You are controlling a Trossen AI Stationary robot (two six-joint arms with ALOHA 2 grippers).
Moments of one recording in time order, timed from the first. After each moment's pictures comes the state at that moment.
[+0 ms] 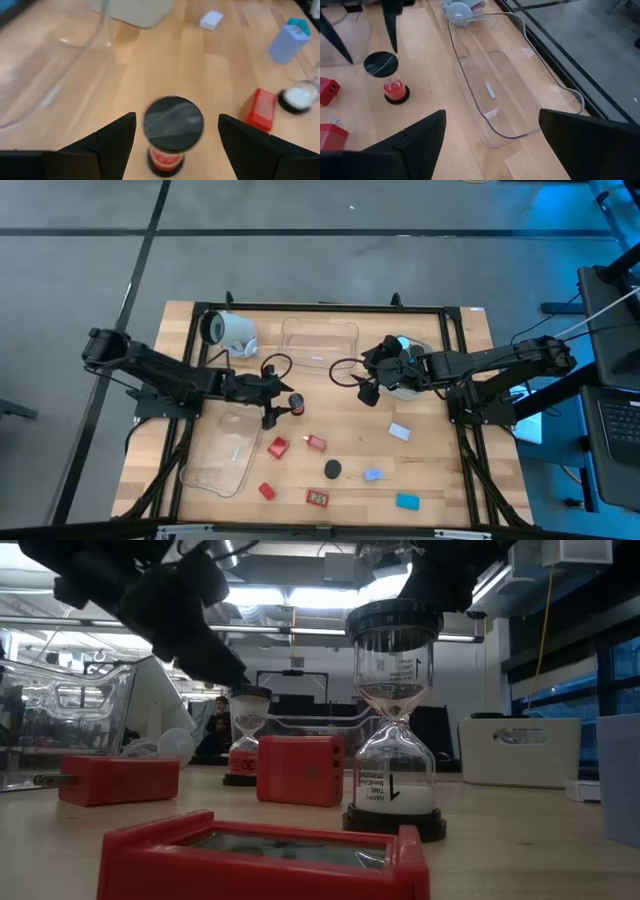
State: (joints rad) left arm -0.13 1.24 0.49 0.20 -0.19 -0.21; right arm 0.14 1.32 1.02 -0.47 0.53 0.28
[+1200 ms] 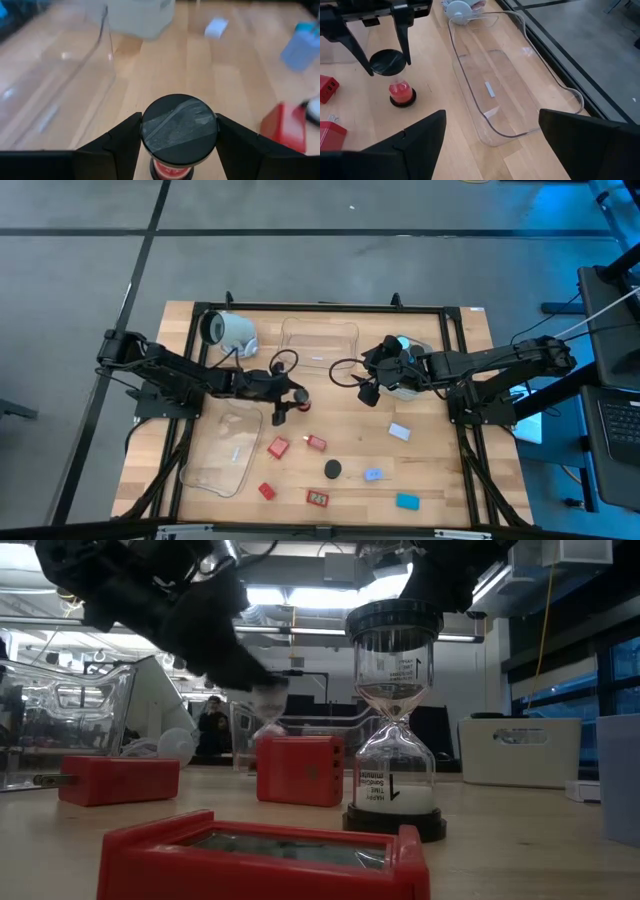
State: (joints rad) left arm -0.05 1.39 0.49 0.45 -0.15 -0.11; right arm 0.14 1.32 1.02 -0.48 0.53 0.28
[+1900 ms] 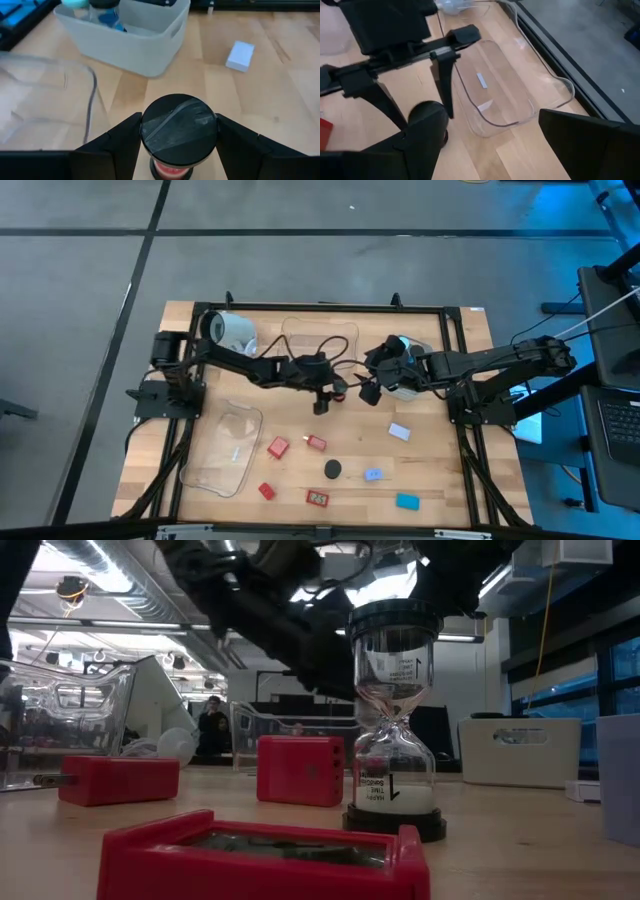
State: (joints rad) left arm 0.07 1.82 1.00 0.32 -0.03 0.00; right arm 0.14 1.32 1.02 -0.53 0.56 0.31
